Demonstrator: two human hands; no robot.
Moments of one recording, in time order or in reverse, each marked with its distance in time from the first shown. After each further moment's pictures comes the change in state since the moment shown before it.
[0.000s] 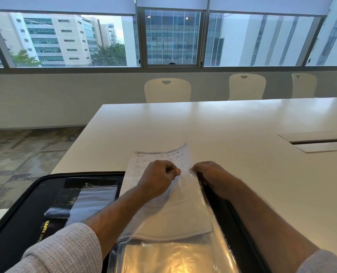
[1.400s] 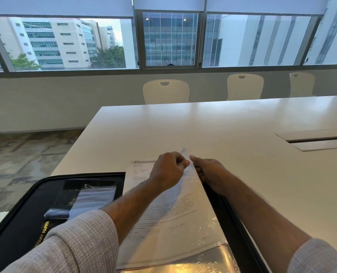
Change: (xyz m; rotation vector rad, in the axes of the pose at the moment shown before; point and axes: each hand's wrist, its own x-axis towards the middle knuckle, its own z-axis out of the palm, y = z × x) left_hand 0.016 0.036 0.018 0.020 0.050 0.036; right_hand 0.004 0.001 -0.007 0.147 0.064 -0.020
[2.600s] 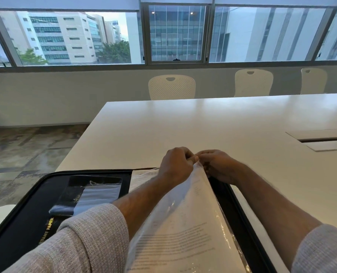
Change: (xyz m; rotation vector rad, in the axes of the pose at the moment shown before) left_hand 0.009 0.002 0.007 0.020 0.052 0.025; right_hand 0.019 -0.017 -0.008 -0.137 -0.191 -0.099
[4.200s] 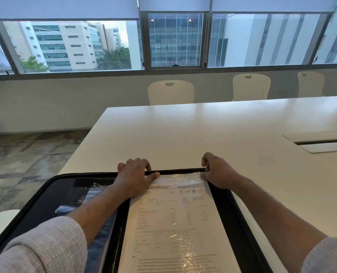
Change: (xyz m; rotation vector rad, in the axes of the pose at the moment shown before) left_hand -0.019 -0.095 -0.070 0.590 -0.140 -0.066; right_hand -0.006 0.016 -0.008 -0.845 0.217 -0.211
